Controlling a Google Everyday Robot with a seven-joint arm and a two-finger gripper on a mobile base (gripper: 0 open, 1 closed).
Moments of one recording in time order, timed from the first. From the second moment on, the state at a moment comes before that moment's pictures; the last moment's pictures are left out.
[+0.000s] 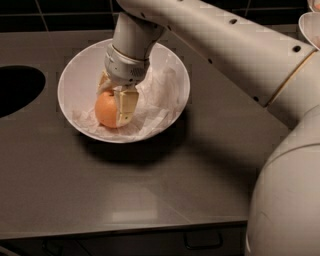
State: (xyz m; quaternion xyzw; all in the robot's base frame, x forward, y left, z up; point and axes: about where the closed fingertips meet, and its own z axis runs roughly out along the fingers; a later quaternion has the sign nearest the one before) arm 0.547 0.106 0.874 -0.87 0.45 0.14 0.15
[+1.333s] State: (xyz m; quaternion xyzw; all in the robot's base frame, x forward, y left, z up) arm 0.514 0.120 0.956 -0.89 0.39 0.07 0.24
